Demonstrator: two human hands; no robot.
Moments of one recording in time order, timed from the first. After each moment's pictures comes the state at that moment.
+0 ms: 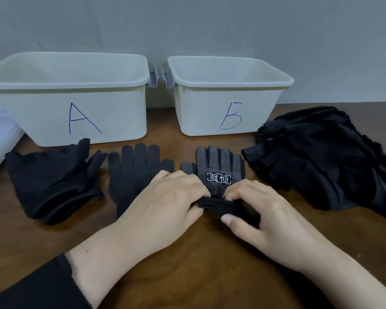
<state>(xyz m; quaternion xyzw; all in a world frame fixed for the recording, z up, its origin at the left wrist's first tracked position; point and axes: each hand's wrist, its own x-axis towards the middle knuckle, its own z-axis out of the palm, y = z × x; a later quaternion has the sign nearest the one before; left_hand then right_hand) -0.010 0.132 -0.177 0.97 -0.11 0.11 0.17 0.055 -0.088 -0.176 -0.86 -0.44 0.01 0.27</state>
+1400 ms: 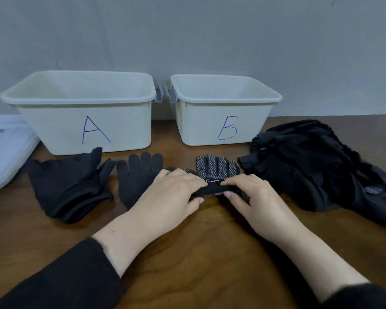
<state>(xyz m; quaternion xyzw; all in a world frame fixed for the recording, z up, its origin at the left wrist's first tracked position) 0.004 0.141 -0.181 0.98 -0.09 0.12 0.14 0.072 -0.076 -0.182 -0.89 -0.36 -0.06 0.27</state>
